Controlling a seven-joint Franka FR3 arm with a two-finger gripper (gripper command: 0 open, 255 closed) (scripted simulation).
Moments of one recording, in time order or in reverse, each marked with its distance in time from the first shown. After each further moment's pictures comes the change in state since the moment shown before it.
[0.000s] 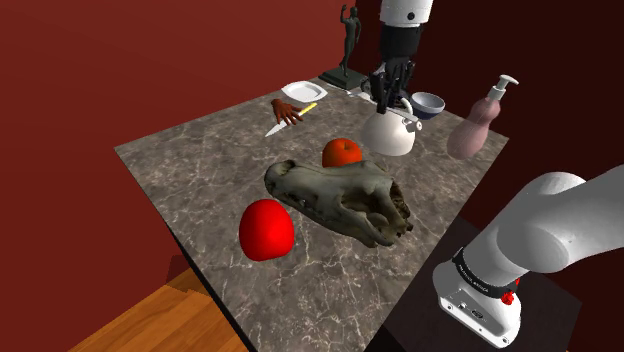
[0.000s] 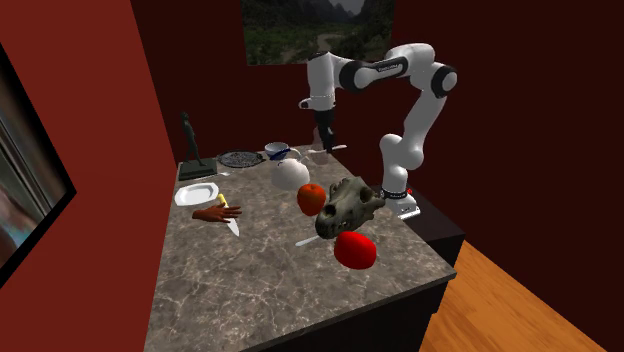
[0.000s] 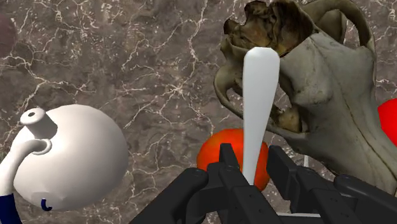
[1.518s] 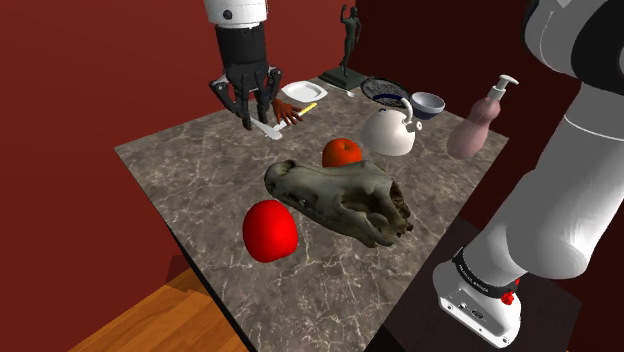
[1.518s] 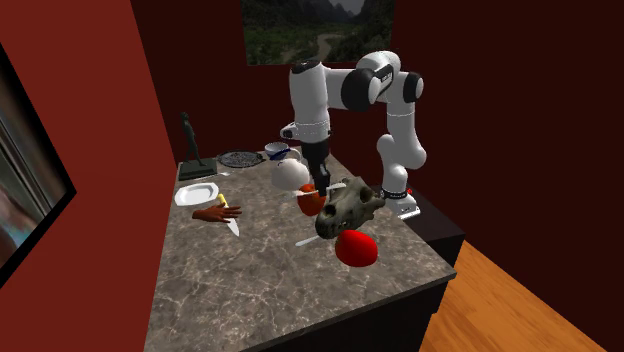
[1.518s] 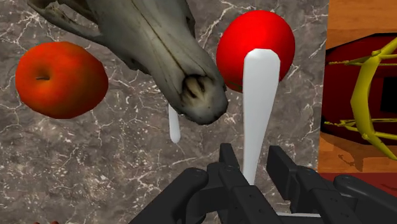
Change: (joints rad) arm 0.216 0.681 0.304 0.710 -0.061 -0.028 0.535
